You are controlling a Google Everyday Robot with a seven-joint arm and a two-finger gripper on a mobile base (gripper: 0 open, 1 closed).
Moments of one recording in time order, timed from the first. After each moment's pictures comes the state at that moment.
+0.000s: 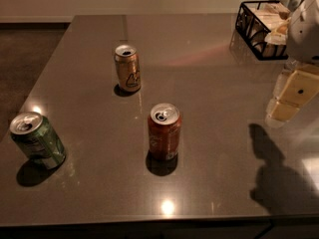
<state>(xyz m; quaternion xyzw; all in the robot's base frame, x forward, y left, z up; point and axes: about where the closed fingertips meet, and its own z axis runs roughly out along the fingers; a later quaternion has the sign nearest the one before) 0.438 -0.213 0.990 -0.60 0.78 -0.05 0.18</state>
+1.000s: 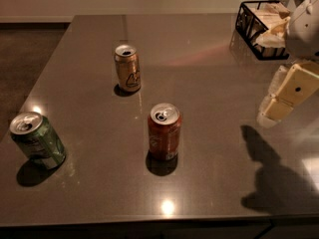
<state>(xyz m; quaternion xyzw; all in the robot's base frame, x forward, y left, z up) 0.433 -0.193 0.994 -0.60 0.77 0.03 0.22</state>
